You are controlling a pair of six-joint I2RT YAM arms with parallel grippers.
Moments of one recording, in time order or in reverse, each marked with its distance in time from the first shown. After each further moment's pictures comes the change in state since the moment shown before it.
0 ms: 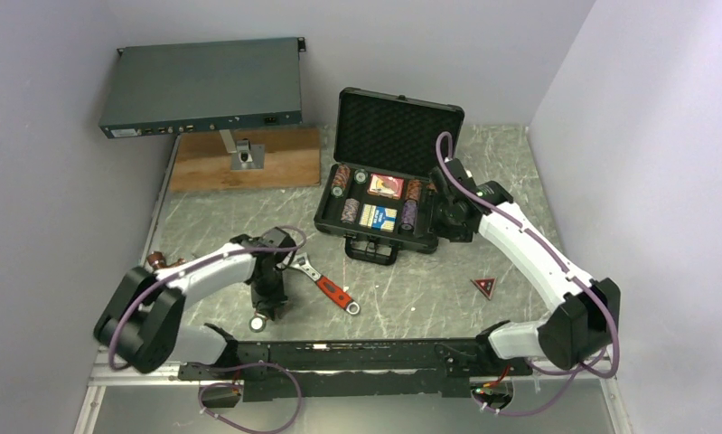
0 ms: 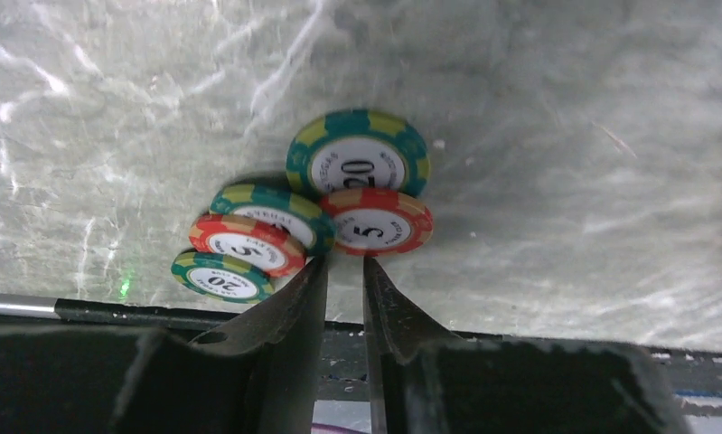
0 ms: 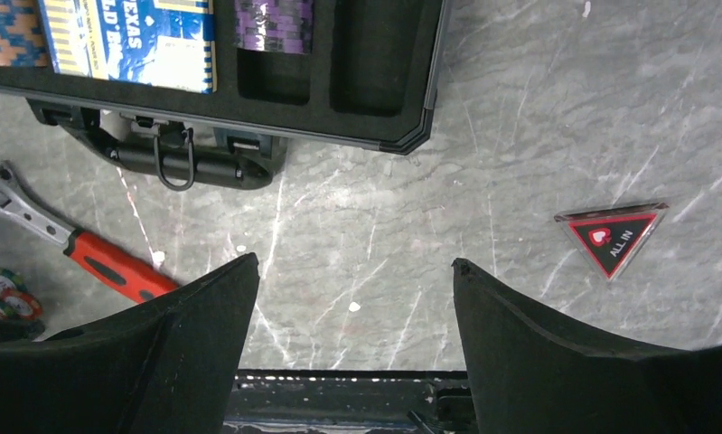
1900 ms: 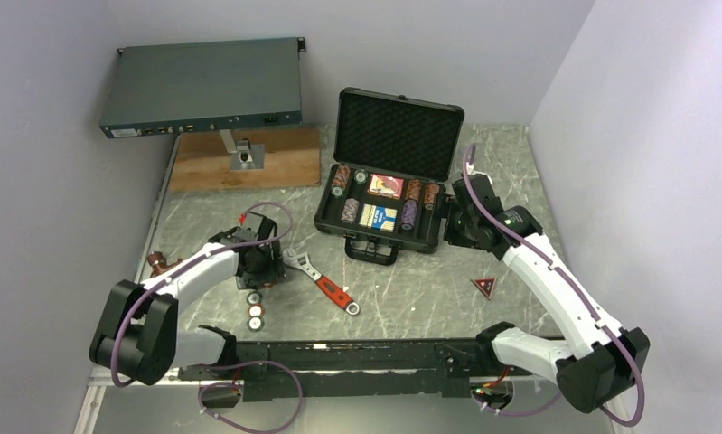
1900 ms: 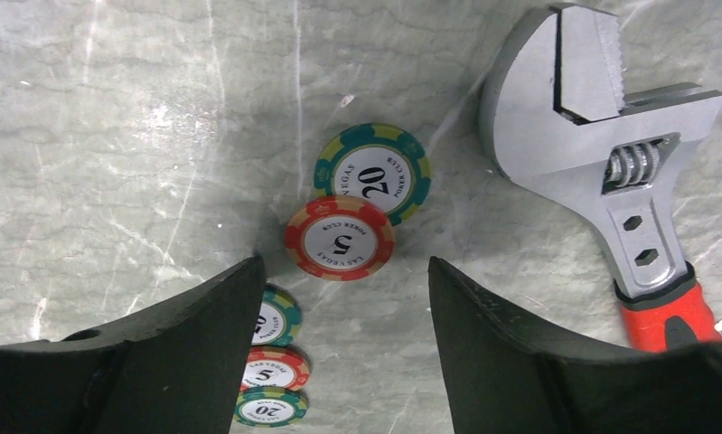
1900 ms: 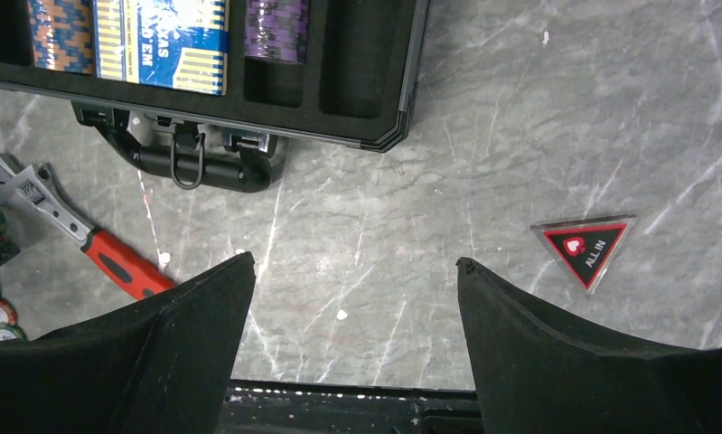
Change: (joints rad) left arm 0.201 0.012 0.003 0.262 -0.105 0.198; right arm -0.033 -0.272 -0.139 0.067 0.016 -0.046
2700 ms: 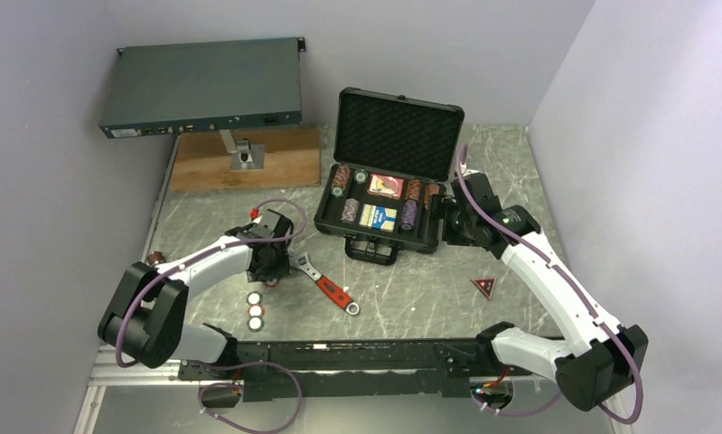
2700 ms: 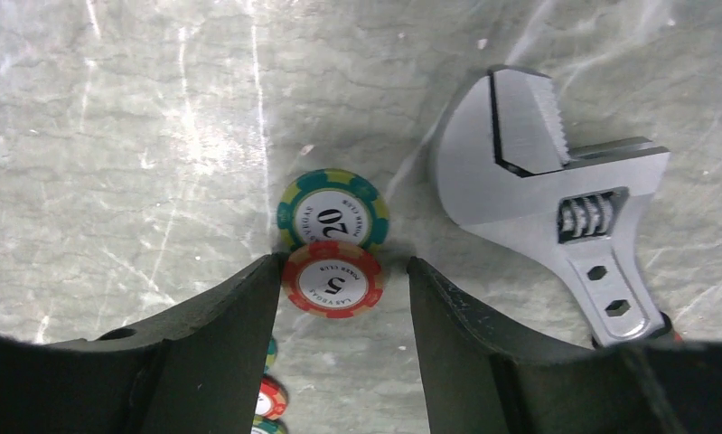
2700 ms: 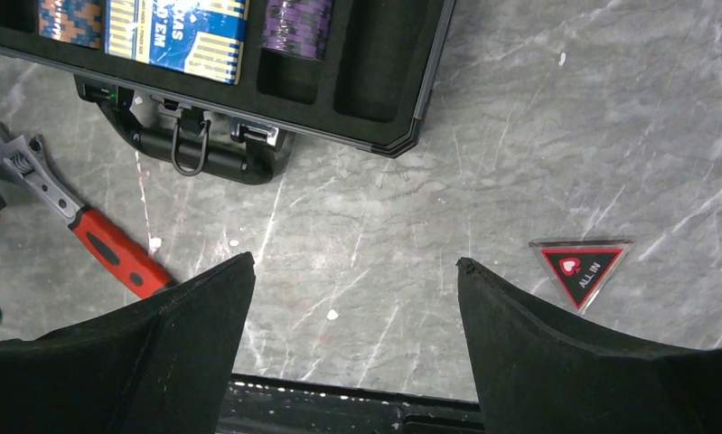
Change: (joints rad) left arm -0.103 0.077 0.050 0.023 -0.146 -0.059; right arm 0.000 0.024 -0.002 0.033 -0.046 -0.089
